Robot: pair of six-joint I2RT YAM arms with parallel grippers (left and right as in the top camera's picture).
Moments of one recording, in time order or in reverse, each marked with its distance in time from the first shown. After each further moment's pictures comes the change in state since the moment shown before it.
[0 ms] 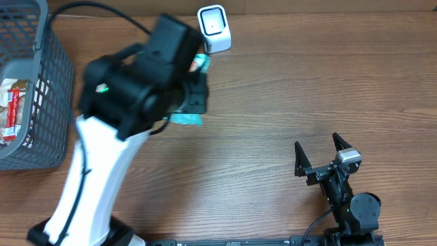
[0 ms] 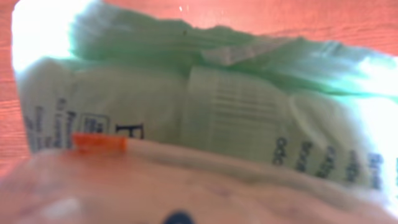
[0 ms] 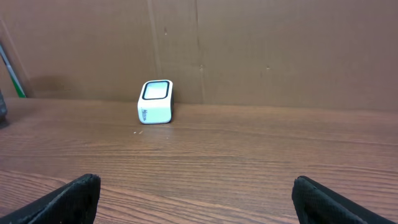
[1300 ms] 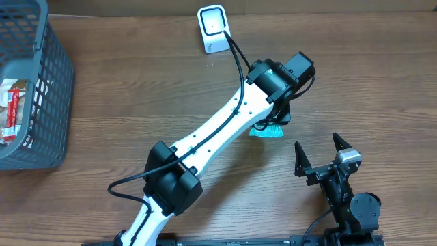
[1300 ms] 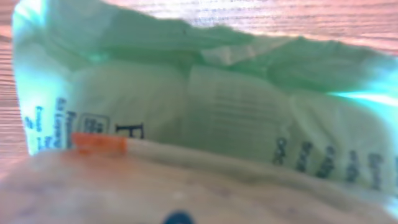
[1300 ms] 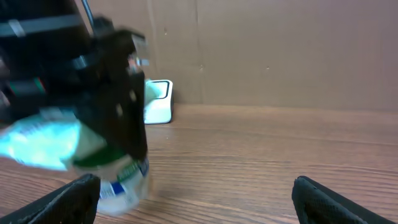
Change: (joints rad) left arm -0.260 0.511 -0.106 0.300 0.069 -0.371; right arm 0.000 0.000 0.000 0.001 0.000 0.000
